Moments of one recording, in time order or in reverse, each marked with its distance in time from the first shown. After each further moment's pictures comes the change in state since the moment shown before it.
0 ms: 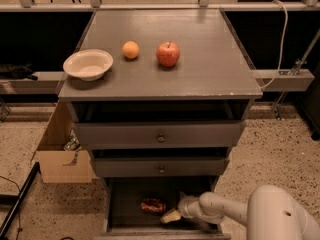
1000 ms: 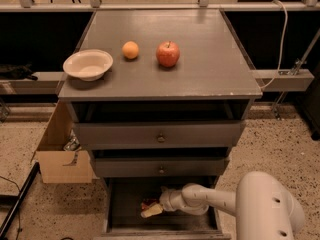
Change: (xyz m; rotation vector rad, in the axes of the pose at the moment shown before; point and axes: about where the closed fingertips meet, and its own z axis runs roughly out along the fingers) arm -0.088 0.060 0.029 -0.112 -0.051 0.015
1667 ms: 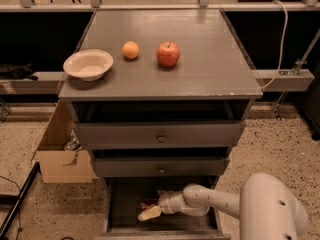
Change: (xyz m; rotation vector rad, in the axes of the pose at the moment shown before) arm -0.005 0.032 -0.007 -0.113 -0.027 0.069
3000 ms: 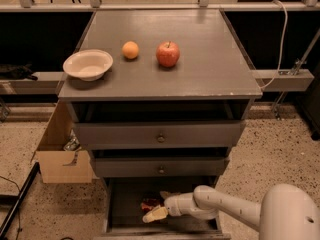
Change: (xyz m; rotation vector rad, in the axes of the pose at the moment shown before) arm -0.012 0.025 -0.046 -0.084 -0.092 0.035
